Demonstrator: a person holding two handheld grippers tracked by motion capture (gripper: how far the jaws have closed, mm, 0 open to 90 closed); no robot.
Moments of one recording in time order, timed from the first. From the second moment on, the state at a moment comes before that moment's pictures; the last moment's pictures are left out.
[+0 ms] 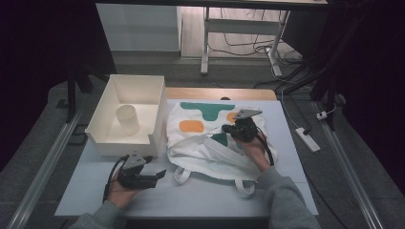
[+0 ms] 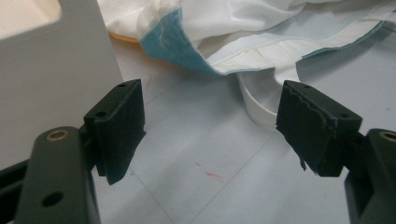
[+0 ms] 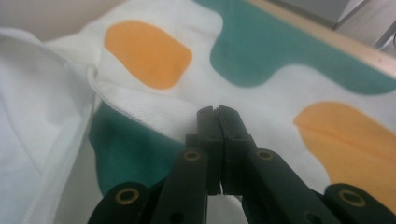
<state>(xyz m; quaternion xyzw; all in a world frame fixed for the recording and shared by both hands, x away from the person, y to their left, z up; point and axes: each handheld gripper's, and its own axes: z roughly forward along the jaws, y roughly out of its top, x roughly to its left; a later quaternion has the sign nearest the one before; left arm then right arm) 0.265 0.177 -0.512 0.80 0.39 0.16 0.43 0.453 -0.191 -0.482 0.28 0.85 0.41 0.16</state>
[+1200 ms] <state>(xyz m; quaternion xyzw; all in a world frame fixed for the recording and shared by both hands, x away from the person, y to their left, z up) 0.255 0.162 -0.493 0.81 0.33 0.18 0.44 0.348 -0.216 -0.441 0.22 0.85 0.45 0.15</state>
